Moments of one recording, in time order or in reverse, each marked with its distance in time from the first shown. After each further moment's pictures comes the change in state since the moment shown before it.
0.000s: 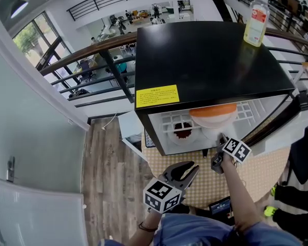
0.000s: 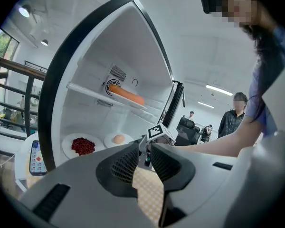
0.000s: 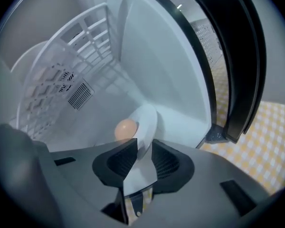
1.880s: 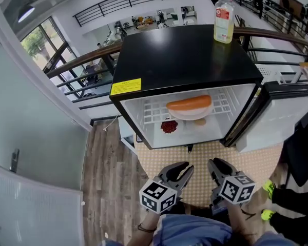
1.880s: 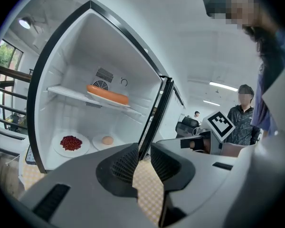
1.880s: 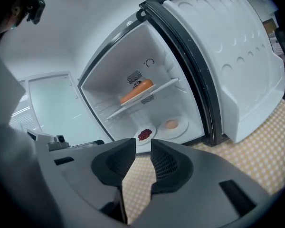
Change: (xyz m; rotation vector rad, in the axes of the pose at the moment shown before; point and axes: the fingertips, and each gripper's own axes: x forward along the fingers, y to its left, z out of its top) left arm 0.022 -0.081 -0.006 0.023 -0.029 0.087; right arm -0.224 0.050 -0.023 -0.383 0.124 0.431
